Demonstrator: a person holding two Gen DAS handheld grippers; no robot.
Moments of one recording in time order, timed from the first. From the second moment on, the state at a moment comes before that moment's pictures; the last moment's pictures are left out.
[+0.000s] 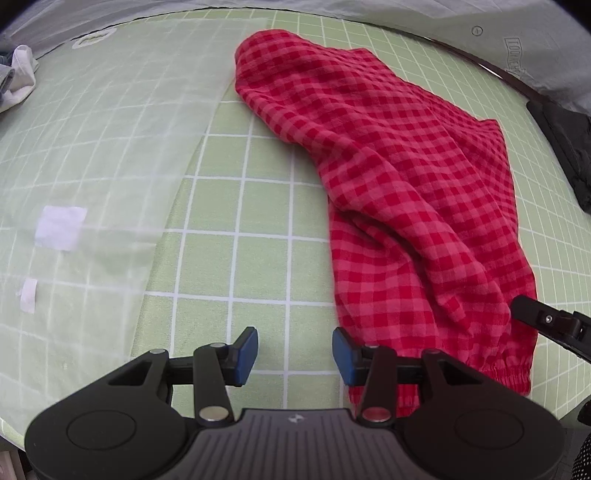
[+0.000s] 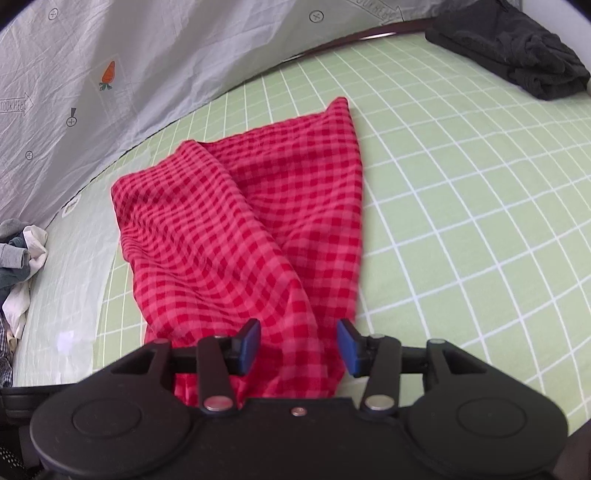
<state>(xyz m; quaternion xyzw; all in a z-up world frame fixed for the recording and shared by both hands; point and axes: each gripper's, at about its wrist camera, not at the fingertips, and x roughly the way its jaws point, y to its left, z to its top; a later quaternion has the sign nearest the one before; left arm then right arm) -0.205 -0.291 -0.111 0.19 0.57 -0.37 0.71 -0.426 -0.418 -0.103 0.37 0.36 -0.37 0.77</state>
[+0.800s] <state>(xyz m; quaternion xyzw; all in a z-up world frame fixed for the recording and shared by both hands) -0.083 -0.383 -0.102 0.13 0.54 -0.32 0.77 -0.268 -0.554 -0.111 0.26 0.33 -0.30 0.86</state>
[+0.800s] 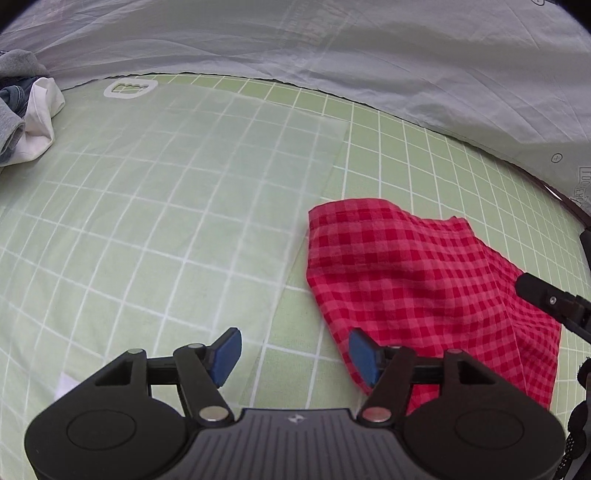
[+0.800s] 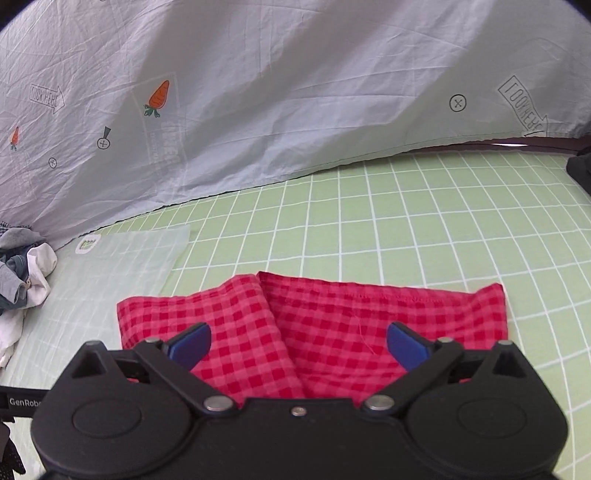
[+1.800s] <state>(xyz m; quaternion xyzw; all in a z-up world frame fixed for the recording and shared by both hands) -0.094 -0.412 -0.087 0.14 0.52 -0.36 0.76 -0.365 -0.616 -0.103 0.29 0.26 -0.47 0.79</state>
